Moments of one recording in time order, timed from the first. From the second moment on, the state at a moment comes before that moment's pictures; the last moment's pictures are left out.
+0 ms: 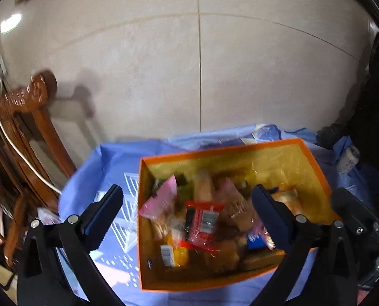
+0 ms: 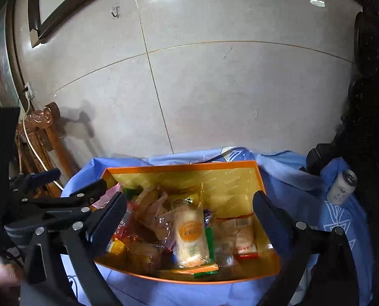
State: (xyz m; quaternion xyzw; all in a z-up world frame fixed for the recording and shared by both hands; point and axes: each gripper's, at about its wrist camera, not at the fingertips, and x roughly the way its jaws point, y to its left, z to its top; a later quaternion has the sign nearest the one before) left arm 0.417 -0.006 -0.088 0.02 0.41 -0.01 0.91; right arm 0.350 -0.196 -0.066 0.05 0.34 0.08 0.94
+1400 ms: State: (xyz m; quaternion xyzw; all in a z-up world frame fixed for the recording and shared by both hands) left arm 0.348 0.013 -0.043 0.03 0.38 0.02 0.92; right arm 0.288 -0.195 -0.046 0.01 0.36 0.04 0.93
